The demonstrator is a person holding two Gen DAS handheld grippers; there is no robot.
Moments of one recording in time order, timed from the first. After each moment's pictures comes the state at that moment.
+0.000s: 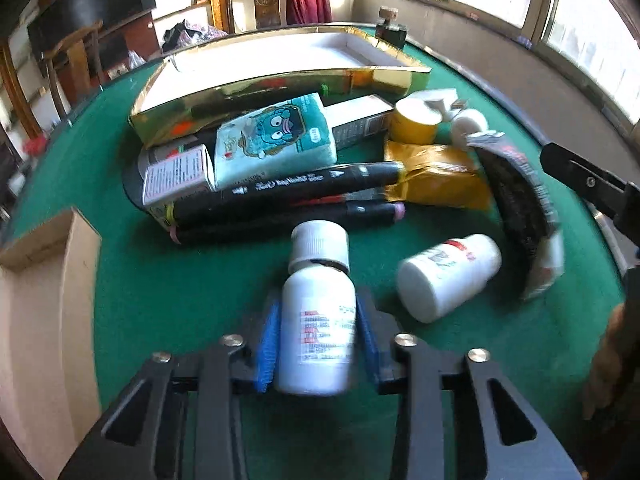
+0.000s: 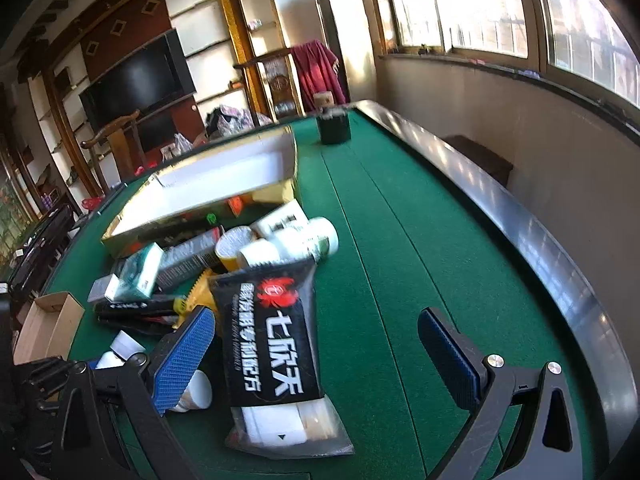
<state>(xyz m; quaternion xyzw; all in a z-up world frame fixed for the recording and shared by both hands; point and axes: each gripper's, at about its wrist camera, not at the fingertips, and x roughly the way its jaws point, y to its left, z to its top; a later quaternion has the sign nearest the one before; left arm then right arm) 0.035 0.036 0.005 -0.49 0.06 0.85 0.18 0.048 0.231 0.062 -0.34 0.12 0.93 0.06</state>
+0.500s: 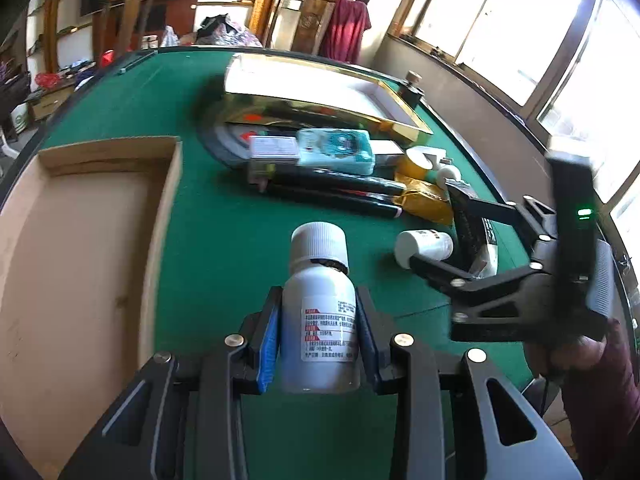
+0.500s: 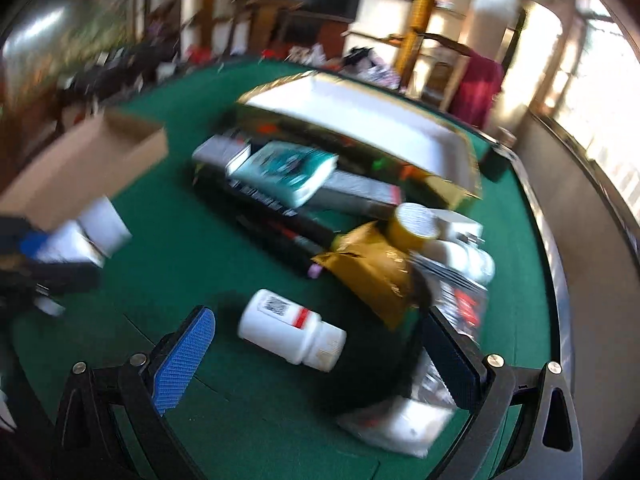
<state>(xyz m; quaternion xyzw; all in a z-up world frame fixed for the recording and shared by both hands) 0.100 -0.060 0.045 -0.46 -0.07 0.87 0.18 0.037 0.116 0.053 -0.43 -0.16 0.88 -0.14</state>
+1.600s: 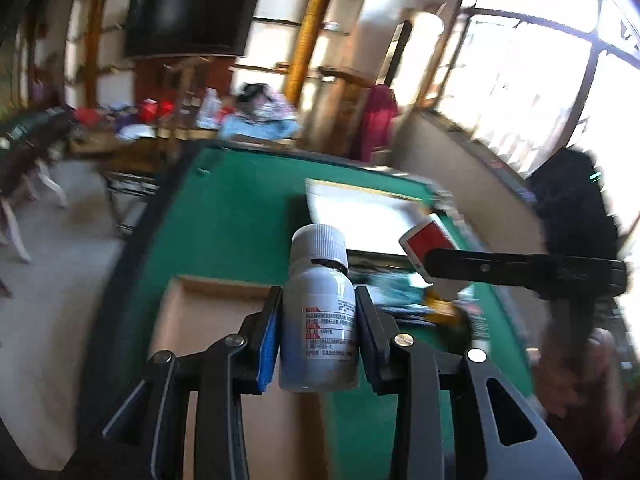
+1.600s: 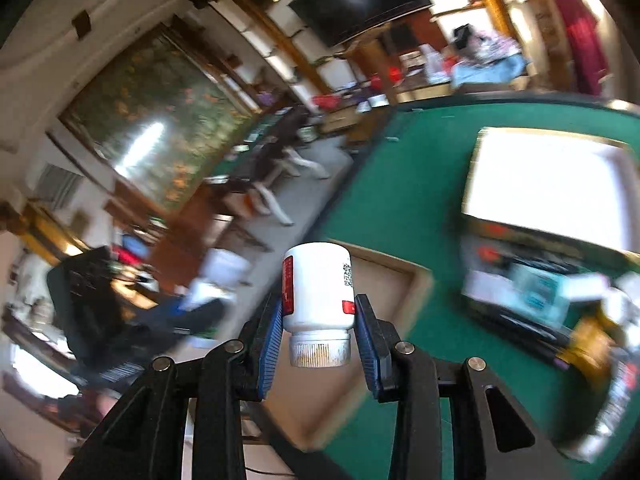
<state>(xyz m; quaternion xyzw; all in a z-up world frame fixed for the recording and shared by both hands) 0.075 -0.200 0.211 -0.37 -0.07 0.92 0.11 -0.011 0.017 0.207 -0.43 0.15 0.79 -0.40</state>
